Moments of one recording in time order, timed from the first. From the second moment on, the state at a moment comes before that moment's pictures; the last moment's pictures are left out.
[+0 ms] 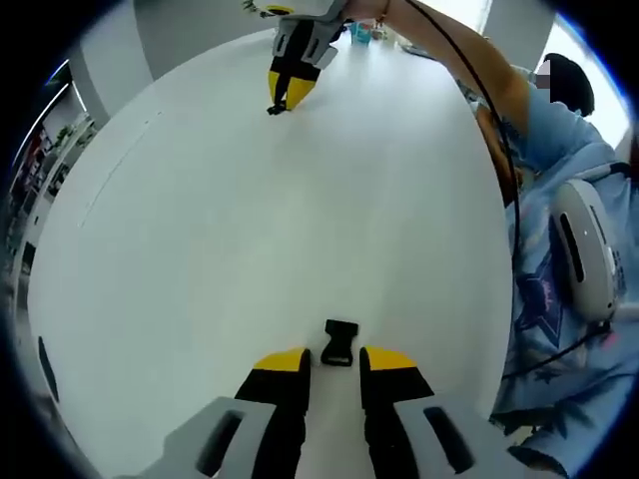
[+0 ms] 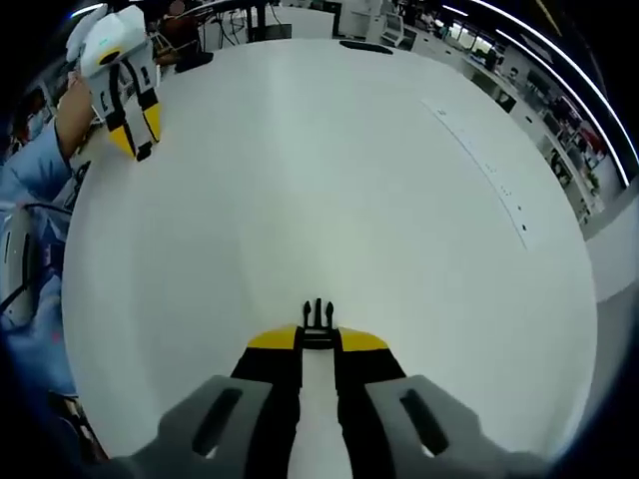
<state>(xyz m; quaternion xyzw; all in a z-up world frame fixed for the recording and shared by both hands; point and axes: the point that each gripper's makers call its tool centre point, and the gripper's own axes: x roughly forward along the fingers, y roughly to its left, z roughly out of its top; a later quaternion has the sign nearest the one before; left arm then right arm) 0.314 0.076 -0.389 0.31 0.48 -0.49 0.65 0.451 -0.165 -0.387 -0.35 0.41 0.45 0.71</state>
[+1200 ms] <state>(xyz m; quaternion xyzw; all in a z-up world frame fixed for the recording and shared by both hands) 0.320 0.076 -0.385 0.34 0.45 -0.49 0.66 0.424 -0.163 -0.382 -0.40 0.38 0.47 0.69</state>
